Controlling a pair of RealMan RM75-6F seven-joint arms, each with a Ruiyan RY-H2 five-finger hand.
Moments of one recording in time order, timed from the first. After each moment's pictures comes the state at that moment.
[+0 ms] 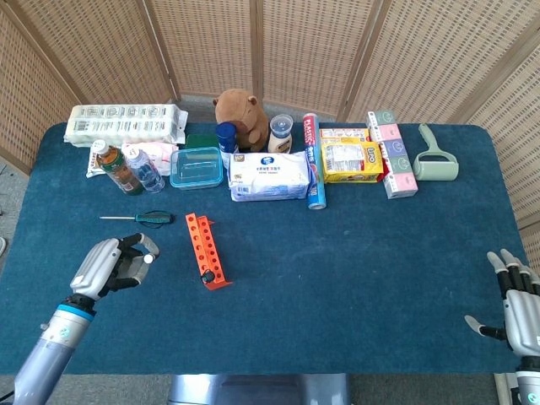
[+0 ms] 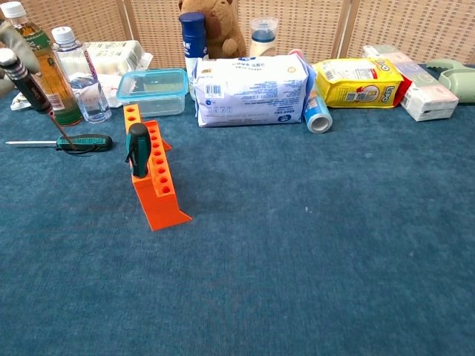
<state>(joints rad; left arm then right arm) -0.38 -1.06 -0.15 -2.16 1.20 1.15 -0.07 0.01 -0.98 0.07 -1.89 -1.33 1.45 -0.13</state>
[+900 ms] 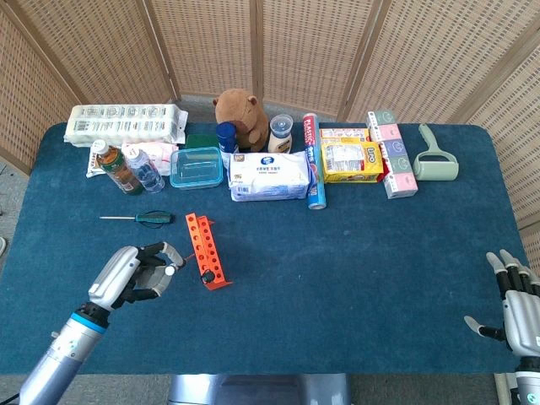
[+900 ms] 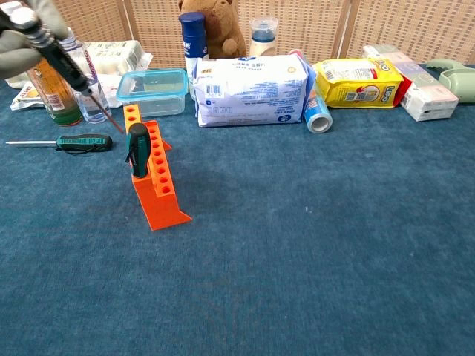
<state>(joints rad) -0.38 -1.10 -0.14 -2.20 1.38 1.17 -0.17 0.01 -0.98 0.07 -1.89 -1.33 1.46 -0.13</state>
